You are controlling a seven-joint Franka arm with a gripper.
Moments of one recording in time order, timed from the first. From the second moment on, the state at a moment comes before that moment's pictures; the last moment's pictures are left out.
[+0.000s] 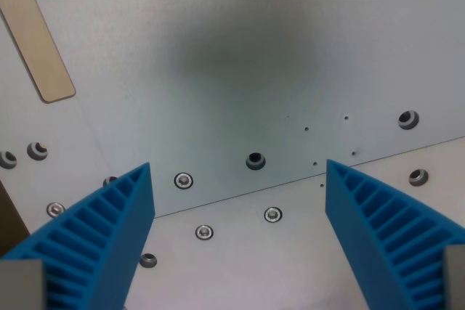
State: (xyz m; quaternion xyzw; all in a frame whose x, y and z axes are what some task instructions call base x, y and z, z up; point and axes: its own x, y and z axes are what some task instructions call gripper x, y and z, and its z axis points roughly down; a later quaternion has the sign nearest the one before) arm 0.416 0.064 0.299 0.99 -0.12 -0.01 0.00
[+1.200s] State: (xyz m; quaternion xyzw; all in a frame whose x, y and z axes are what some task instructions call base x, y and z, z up) arm 0.416 0.069 0.299 0.99 -0.13 -0.01 -0.03
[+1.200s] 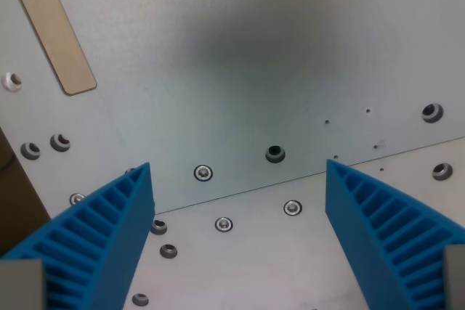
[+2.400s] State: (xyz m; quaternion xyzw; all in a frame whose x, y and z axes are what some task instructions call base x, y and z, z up) arm 0.419 0.069 0.300 0.99 -0.13 -0.02 -0.10
